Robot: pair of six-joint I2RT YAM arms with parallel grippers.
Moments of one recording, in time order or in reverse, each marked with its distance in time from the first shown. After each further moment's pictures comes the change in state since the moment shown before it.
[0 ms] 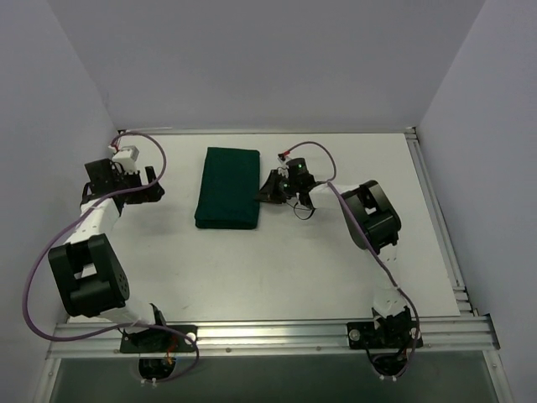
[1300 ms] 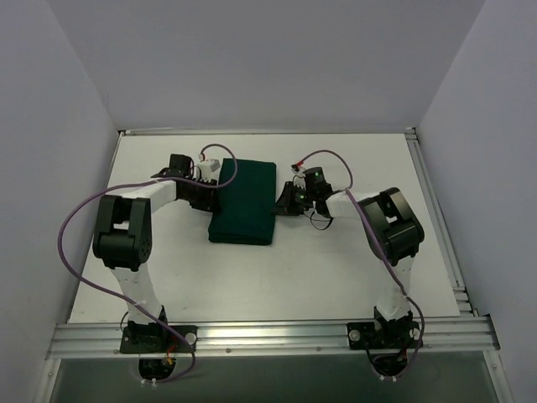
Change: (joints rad) left arm -0.452 0.376 0.195 -0.164 0.095 -0.001; right arm -0.060 -0.229 -0.293 -0.062 -0.051 -0.132
